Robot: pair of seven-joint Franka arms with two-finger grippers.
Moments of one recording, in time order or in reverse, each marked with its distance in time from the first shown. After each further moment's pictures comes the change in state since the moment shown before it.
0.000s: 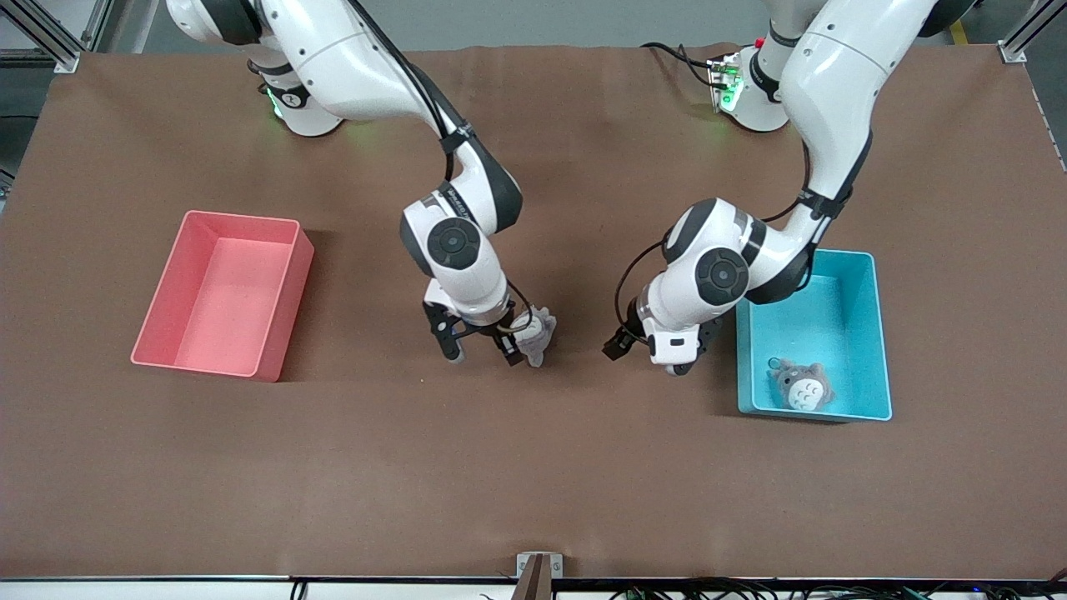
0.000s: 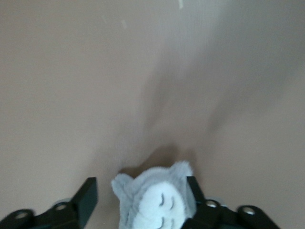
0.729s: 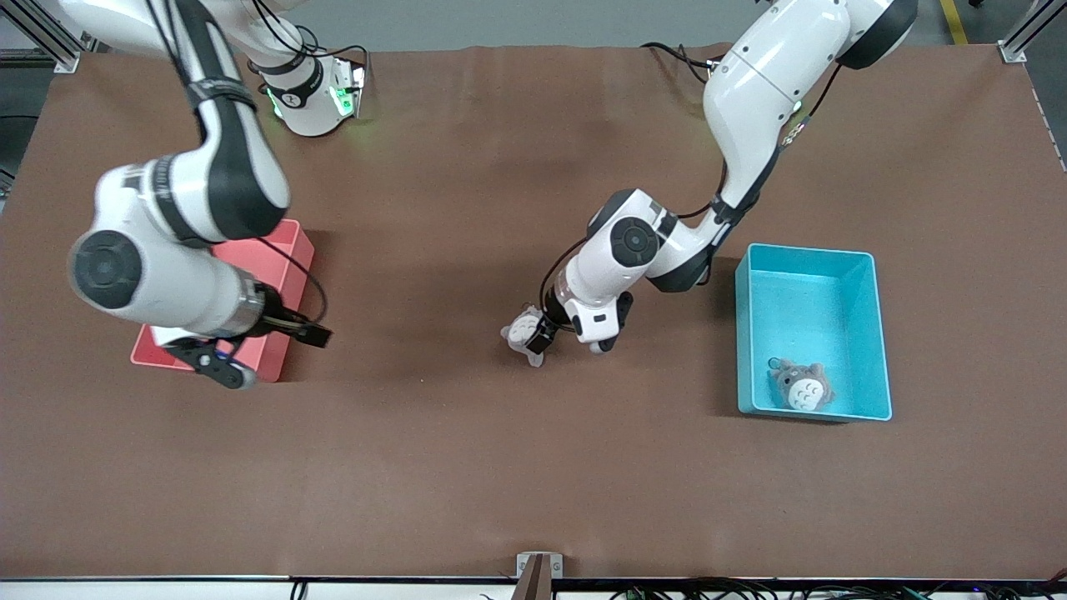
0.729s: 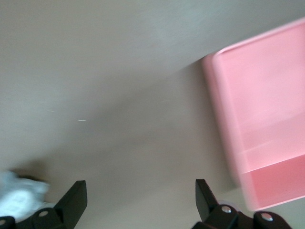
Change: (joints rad) left arm -0.206 0.158 0.005 0.098 -0.012 0.306 -0.309; right arm -0.437 -0.345 -0.011 -0.072 -0.056 -0.558 -1.046
